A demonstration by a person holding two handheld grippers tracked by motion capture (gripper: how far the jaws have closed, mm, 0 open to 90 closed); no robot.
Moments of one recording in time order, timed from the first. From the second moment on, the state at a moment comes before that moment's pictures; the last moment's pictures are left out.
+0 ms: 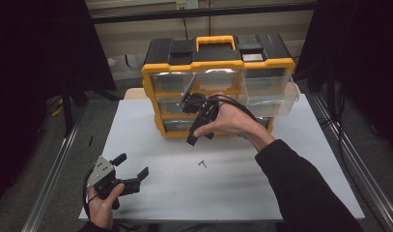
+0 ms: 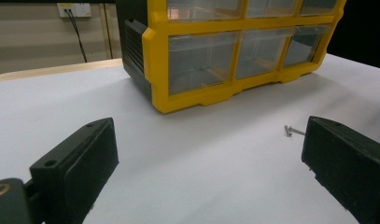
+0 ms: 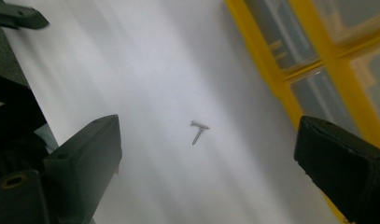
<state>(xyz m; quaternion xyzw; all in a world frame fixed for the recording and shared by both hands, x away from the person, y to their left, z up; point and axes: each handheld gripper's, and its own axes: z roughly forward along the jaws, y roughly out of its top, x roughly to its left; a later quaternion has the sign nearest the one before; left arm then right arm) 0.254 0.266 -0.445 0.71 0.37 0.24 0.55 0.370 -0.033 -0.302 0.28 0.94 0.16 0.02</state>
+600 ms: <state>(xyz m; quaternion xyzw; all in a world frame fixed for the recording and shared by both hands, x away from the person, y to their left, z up) 0.254 0.265 -0.445 0.71 0.37 0.24 0.55 0.389 -0.047 -0.381 0.32 0.94 0.12 -0.02</state>
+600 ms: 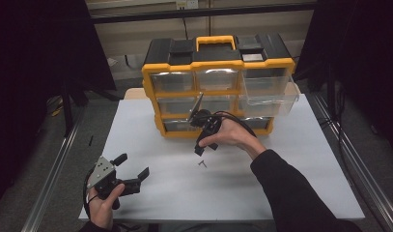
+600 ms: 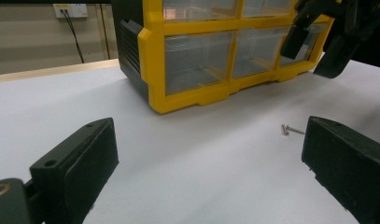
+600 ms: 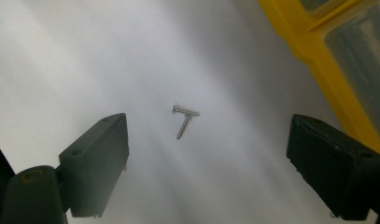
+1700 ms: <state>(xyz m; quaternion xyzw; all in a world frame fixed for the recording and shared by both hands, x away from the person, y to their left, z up) 0.254 0.266 -0.445 0.72 0.36 0.24 0.55 0.382 -0.037 -0.447 0.31 0.95 0.08 -0.05</state>
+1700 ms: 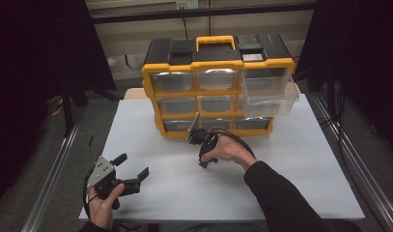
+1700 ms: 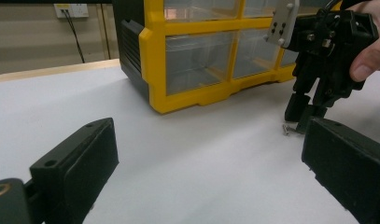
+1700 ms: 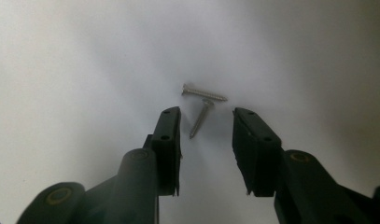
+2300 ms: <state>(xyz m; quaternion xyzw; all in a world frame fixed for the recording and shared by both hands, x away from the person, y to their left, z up) 0.254 0.265 -0.445 0.72 0.36 0.24 0.55 0.385 -0.041 -0.451 0.30 0.95 0.08 -0.05</state>
